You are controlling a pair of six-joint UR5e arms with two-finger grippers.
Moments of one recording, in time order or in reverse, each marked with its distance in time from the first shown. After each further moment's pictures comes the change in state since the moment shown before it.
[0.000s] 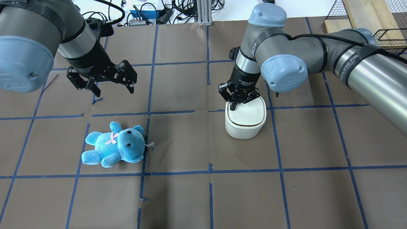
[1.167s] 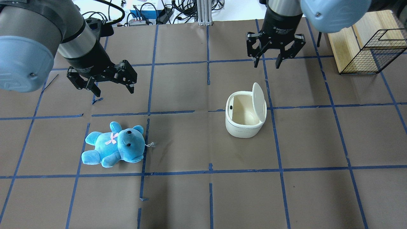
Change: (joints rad) left arm 0.000 0.000 0.000 0.000 0.000 0.000; right arm -0.115 -0.100 -0.284 0.264 -0.187 -0.082
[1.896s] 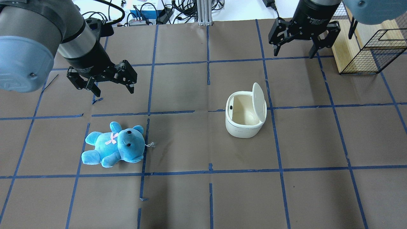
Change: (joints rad) left arm 0.000 0.000 0.000 0.000 0.000 0.000; right arm -0.074 -0.036 0.021 -0.005 -0.004 -0.040
